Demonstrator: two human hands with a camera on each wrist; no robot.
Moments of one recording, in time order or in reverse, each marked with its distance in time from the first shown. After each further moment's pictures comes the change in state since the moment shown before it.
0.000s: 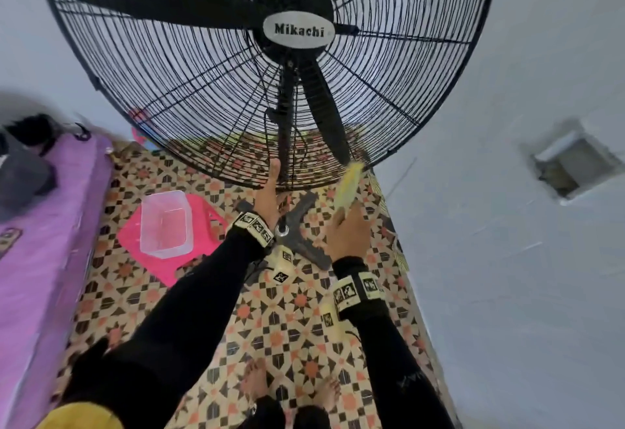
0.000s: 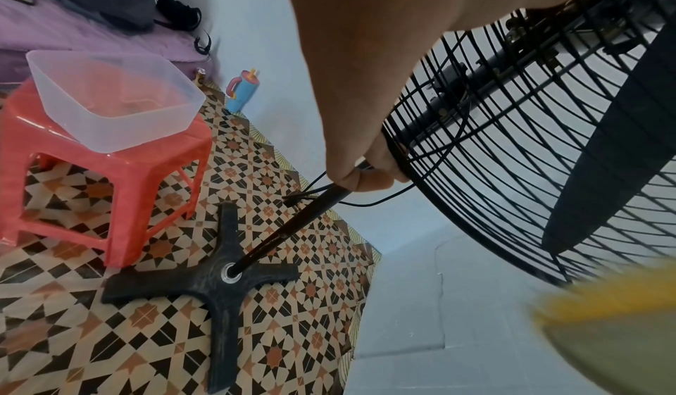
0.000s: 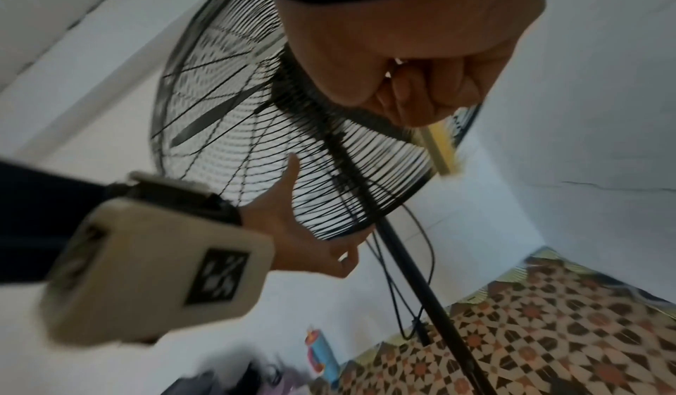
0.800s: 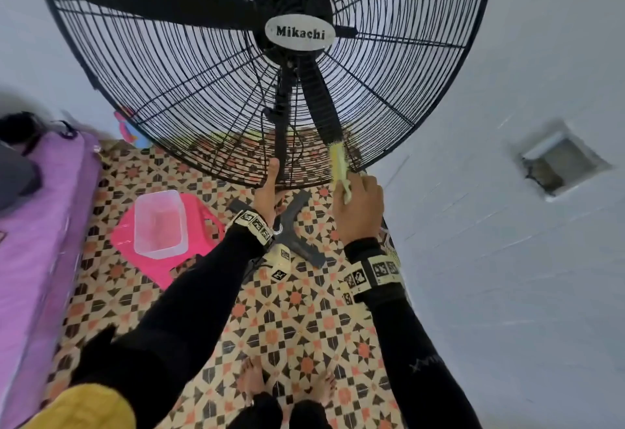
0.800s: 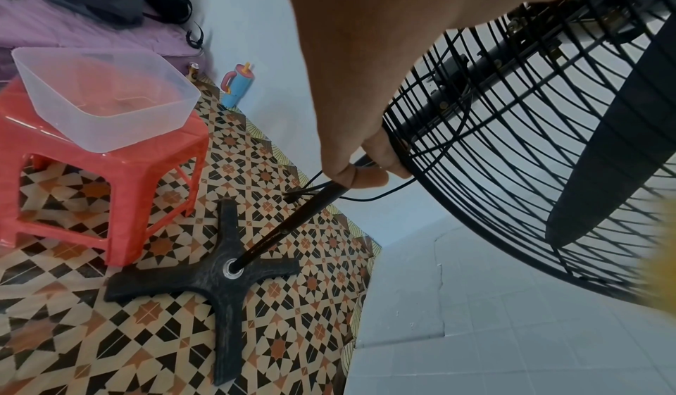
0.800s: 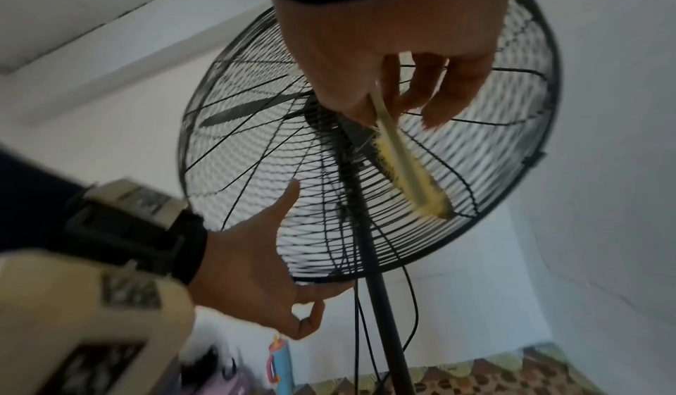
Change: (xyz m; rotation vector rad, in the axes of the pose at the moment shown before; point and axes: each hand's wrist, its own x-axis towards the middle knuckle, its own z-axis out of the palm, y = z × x) left_hand 0.010 -0.001 -0.009 0.097 0.028 0.006; right_hand 0.025 -0.021 -0.029 -0.039 0.248 -0.415
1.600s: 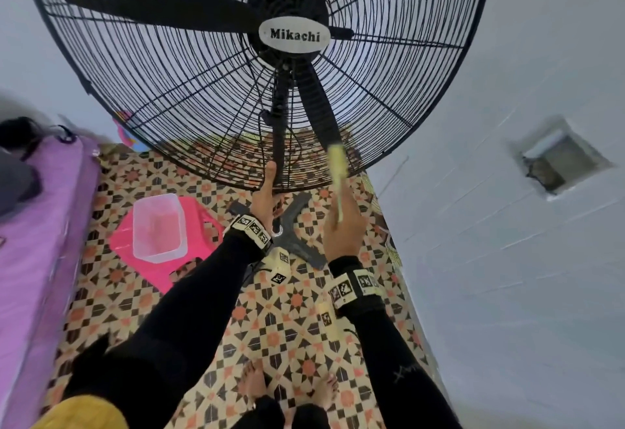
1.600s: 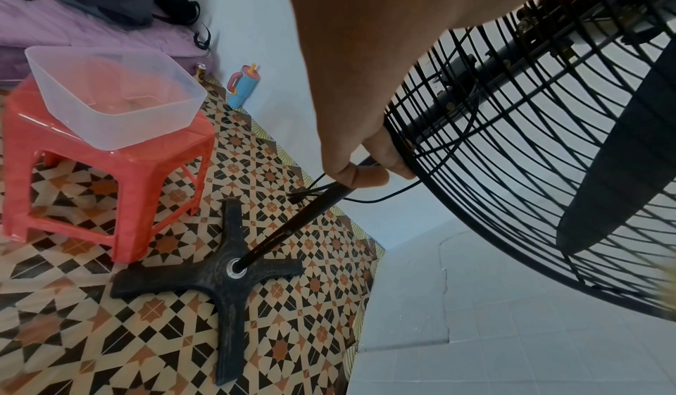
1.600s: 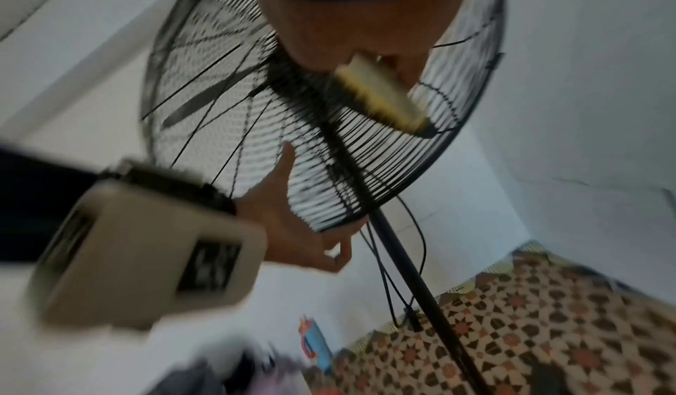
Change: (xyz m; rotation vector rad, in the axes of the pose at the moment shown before) left_hand -0.009 0.001 -0.001 0.036 -0.079 0.019; right_hand -0.036 0.010 0.036 0.375 0.038 0.026
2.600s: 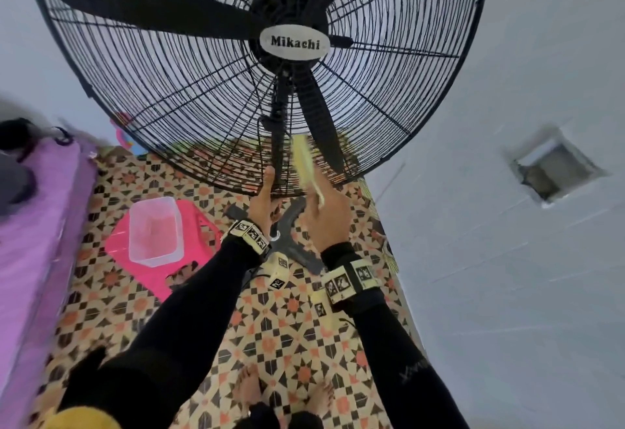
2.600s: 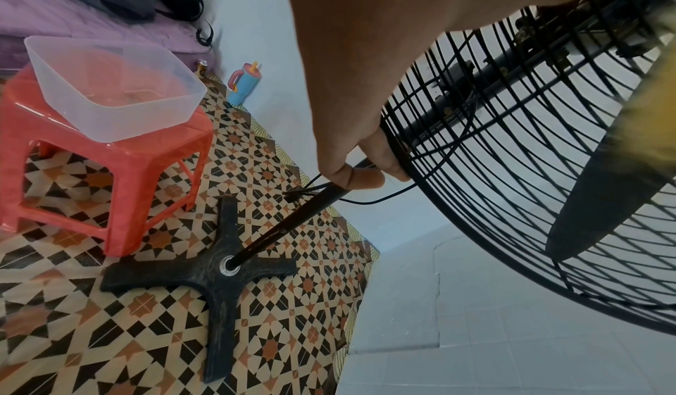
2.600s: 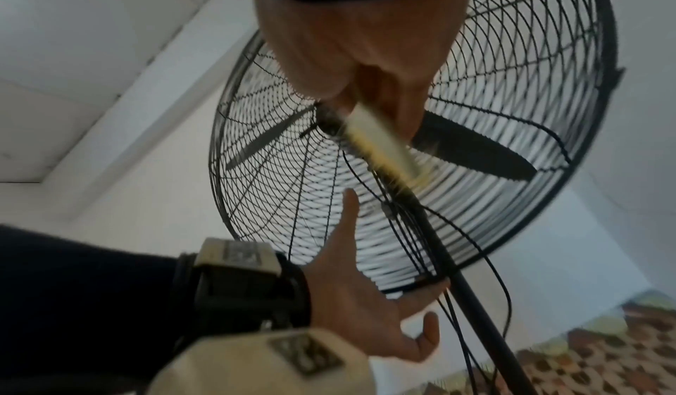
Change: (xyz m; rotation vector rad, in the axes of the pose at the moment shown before) left_hand 0.003 -0.002 0.002 -0.068 0.063 0.006; right_hand 0.032 -0.047 0.001 0.018 -0.147 -0.096
